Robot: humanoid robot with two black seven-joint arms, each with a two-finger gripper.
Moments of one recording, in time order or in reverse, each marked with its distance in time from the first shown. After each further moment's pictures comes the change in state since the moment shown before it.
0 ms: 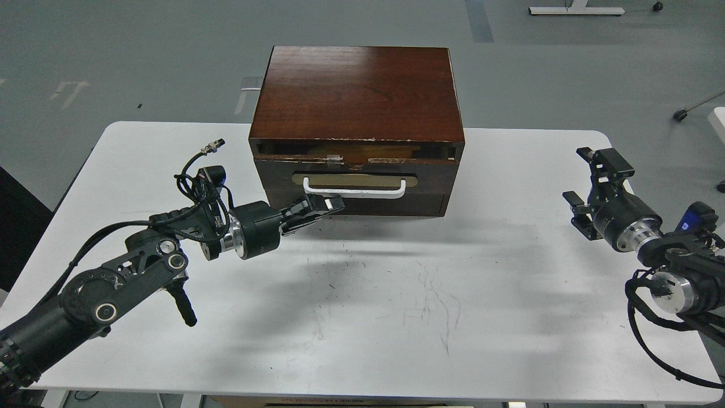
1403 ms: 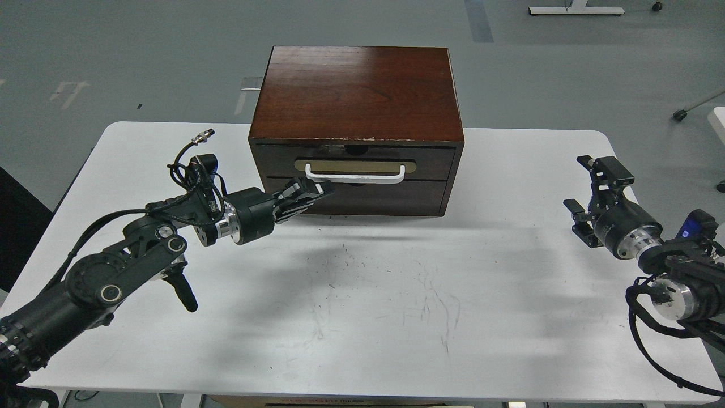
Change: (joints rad) left arm -0.044 -0.022 0.001 0.108 -0.042 0.001 -0.004; right arm -0.022 0.000 0.001 0.000 0.000 -0.001 0.000
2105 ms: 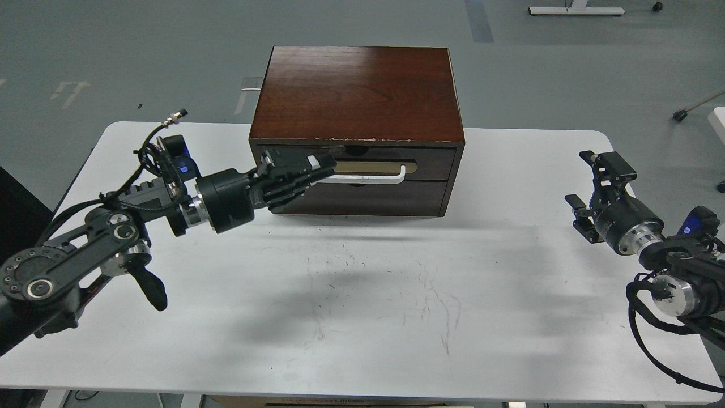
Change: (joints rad) left arm 0.026 0.203 -0.075 -0.257 -0.421 -0.108 -0.082; right arm 0.005 0.000 0.028 0.000 0.001 -0.001 0.000
